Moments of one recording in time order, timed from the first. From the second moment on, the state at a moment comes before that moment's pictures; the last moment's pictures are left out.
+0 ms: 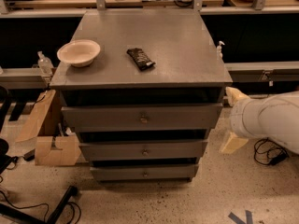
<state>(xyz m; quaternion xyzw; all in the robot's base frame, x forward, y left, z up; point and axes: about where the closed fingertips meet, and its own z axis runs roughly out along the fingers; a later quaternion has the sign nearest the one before) 0.525 -0.240 0.776 -0.62 0.70 -0.19 0.29</state>
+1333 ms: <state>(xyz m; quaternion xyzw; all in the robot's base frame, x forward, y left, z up) 0.544 -0.240 0.572 -0.66 0.65 -0.16 0.34</state>
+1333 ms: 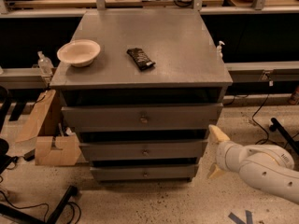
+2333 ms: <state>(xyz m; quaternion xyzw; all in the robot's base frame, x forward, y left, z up) 0.549 -0.232 0.521 -0.67 0.65 -0.13 0.32</state>
